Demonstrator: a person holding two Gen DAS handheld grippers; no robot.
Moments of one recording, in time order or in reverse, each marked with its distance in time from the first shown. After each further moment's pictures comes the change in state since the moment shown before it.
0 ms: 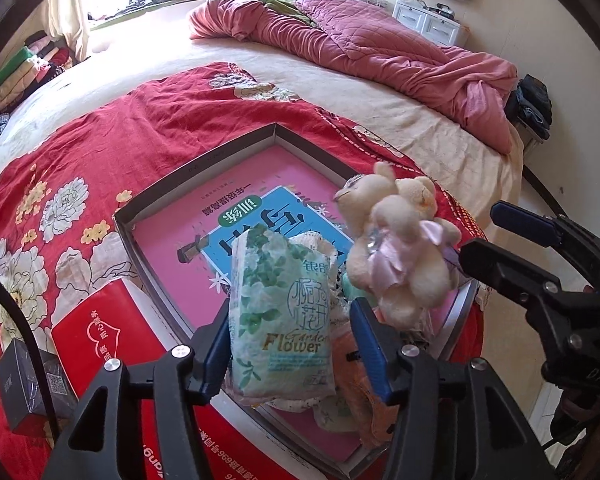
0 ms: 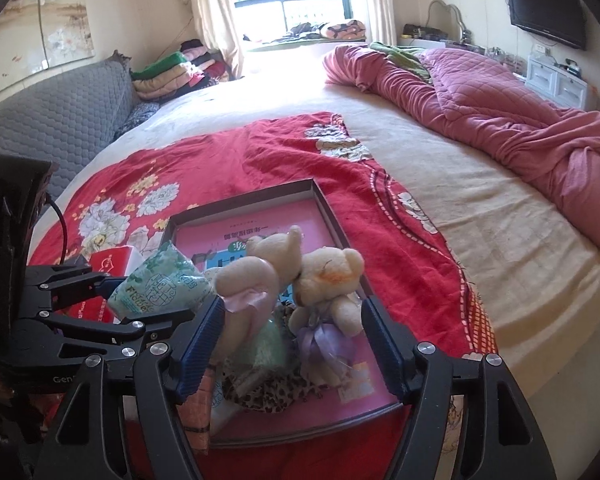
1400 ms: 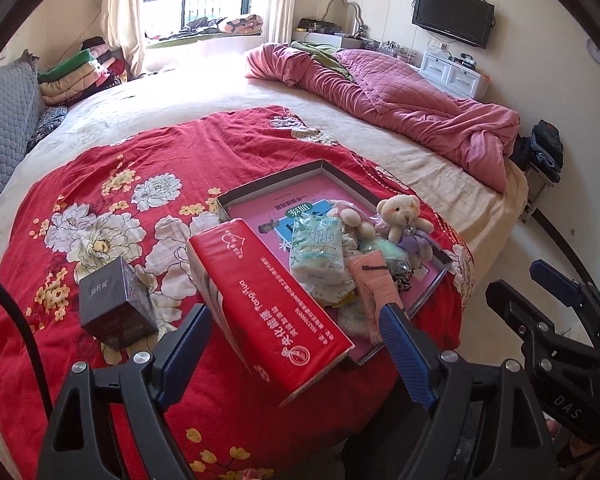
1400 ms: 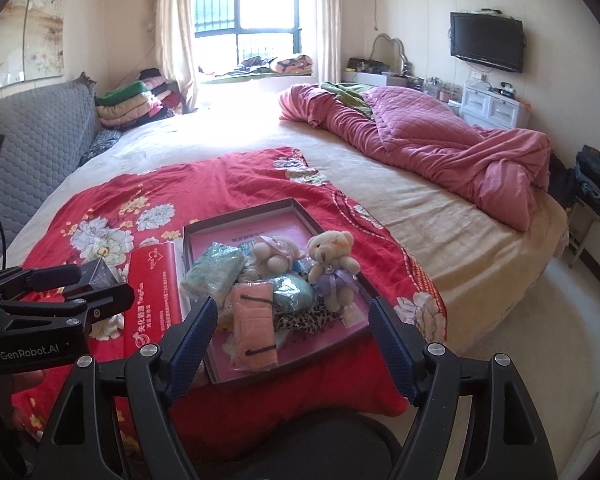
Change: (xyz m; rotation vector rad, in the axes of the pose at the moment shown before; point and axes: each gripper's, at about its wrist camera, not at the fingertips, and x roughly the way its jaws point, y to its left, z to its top) left arm -0.139 0.017 -0.084 -0.100 -0.162 0.094; right arm -0.114 0.098 -0.057 0.067 -0.102 -0.257
